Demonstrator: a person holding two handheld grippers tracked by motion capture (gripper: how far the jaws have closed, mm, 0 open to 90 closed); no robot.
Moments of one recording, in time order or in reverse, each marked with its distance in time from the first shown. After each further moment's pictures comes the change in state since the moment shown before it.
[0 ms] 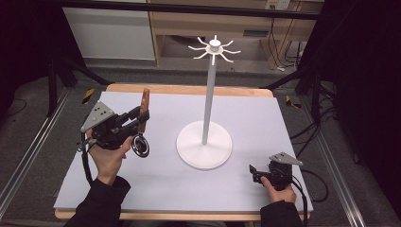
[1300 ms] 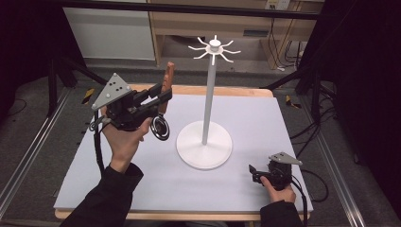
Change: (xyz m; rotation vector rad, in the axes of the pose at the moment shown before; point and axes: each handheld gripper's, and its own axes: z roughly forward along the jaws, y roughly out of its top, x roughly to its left) left arm -0.052 0.071 0.020 -0.085 -0.116 0.079; right arm 0.000 0.001 0.001 0.003 0.002 0.002
